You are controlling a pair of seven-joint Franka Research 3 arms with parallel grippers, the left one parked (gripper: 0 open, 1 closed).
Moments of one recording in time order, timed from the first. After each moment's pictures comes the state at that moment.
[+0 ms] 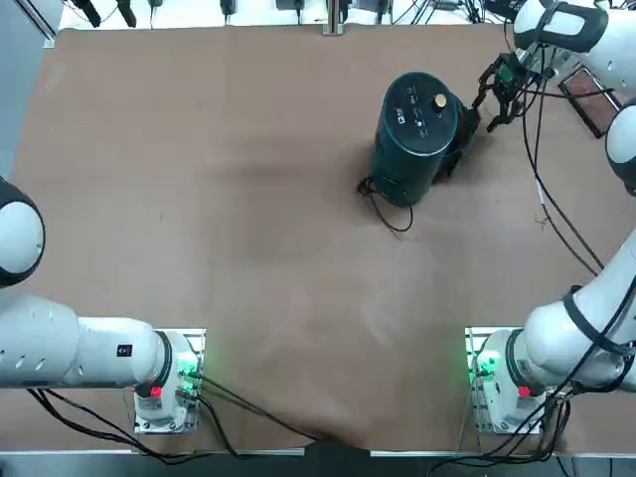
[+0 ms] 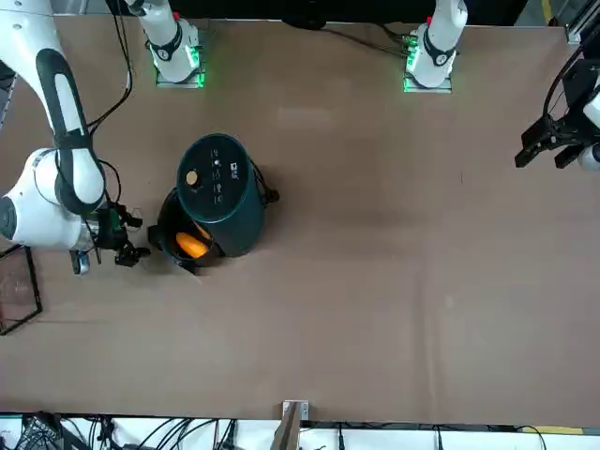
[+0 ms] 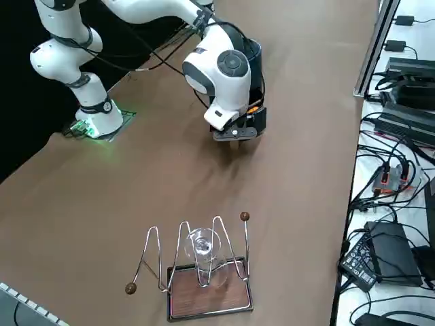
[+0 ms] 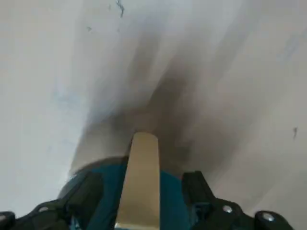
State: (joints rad) arm -0.18 0.51 0.10 -1.78 0.32 2.06 0.89
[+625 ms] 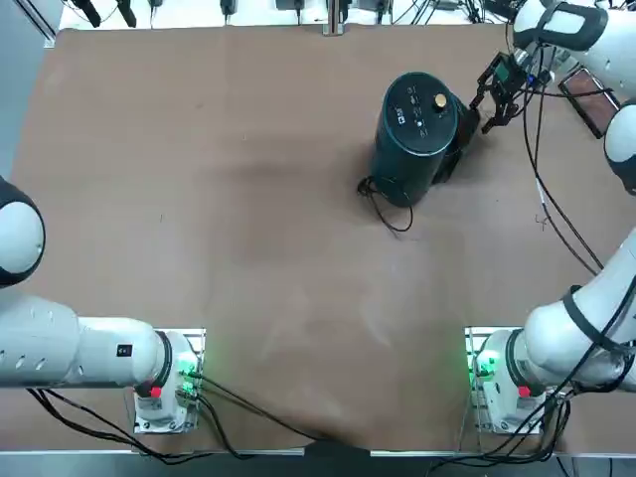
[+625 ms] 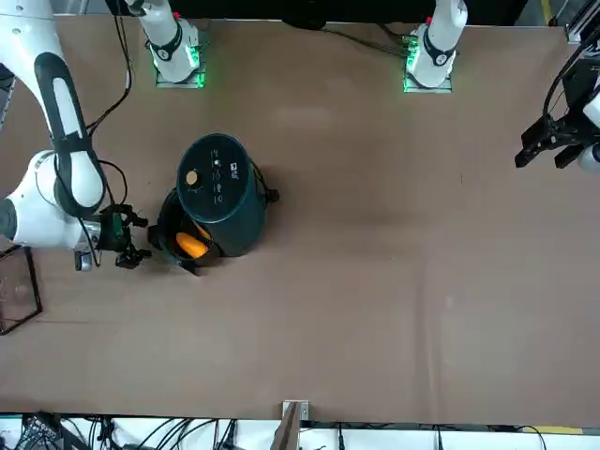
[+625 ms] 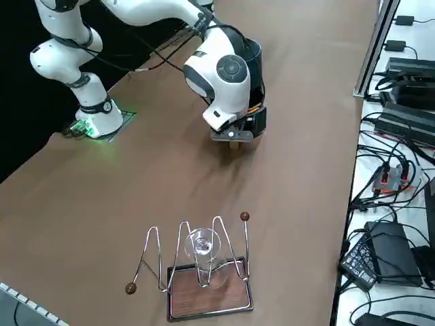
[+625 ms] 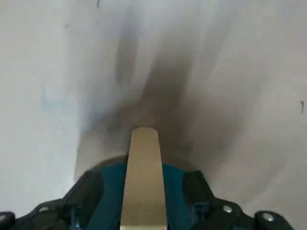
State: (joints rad) arm -0.18 0.52 0.10 -1.78 0.34 2.06 1.01
